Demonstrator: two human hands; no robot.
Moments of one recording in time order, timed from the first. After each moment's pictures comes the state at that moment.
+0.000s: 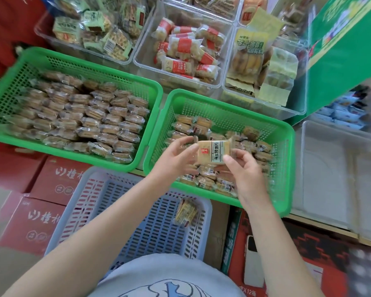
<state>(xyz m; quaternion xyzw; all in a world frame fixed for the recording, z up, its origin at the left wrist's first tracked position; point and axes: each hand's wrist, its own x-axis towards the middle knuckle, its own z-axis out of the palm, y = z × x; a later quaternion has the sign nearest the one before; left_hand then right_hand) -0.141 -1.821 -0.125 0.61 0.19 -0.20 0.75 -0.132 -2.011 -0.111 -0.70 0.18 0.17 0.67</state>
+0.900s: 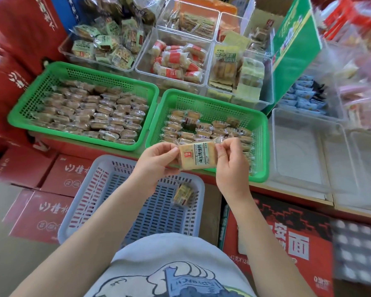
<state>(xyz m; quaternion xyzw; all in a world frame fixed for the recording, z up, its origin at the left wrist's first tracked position) -0.266 -1.818 -0.054 0.59 0.20 -0.14 0.77 -0.249 -2.003 -0.053 -0.88 -0.04 -0.12 0.46</state>
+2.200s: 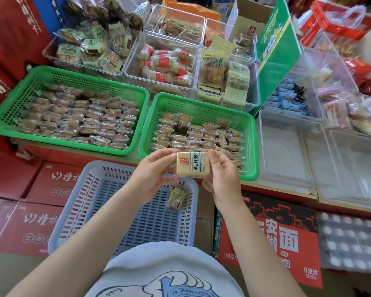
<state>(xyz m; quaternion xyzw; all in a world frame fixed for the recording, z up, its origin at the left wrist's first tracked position) -0.270 -1.814 -0.066 0.48 0.15 -0.20 0.84 -0.270 -1.989 -0.042 -0.66 0.17 0.09 0.72</state>
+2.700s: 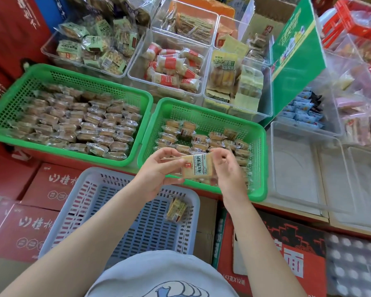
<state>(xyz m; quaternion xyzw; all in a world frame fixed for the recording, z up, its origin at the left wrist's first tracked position) -0.204 -1.817 -0.088 0.49 0.19 -0.19 0.83 -0.197 -2.004 -0.063 -0.75 0.11 0.13 0.64</state>
